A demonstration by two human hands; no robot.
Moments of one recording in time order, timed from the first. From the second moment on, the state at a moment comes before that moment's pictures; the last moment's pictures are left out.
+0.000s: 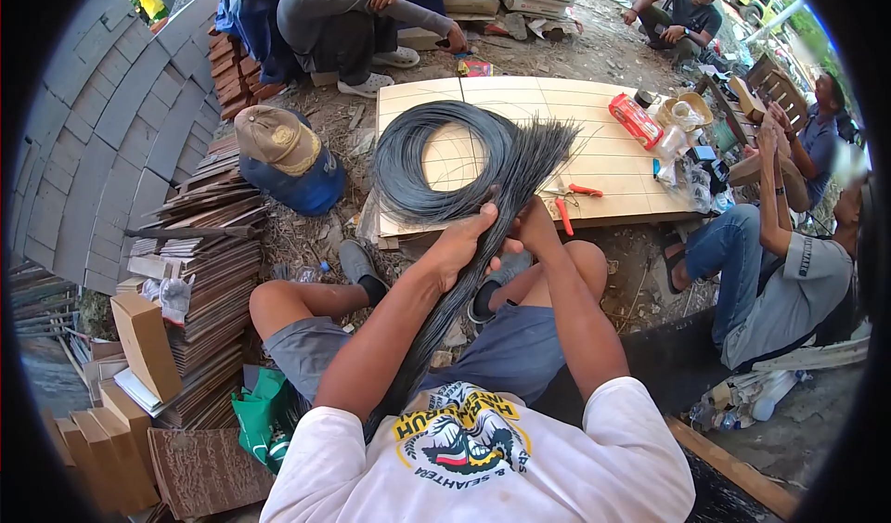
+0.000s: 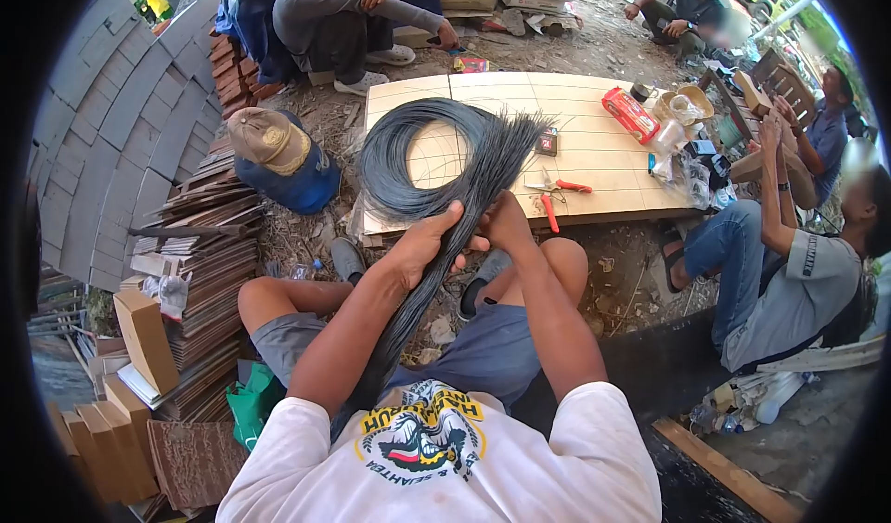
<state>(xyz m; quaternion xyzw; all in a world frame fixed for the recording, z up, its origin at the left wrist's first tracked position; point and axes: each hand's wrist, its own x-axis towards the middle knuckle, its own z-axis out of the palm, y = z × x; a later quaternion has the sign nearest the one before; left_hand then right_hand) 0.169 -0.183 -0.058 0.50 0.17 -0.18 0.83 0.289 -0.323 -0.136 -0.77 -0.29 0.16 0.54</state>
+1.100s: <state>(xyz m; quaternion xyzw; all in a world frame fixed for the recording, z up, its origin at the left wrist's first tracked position) 0.166 -0.174 -0.107 0.44 0.12 -0.07 0.89 0.253 -0.296 -0.056 -0.79 -0.54 -0.11 0.28</state>
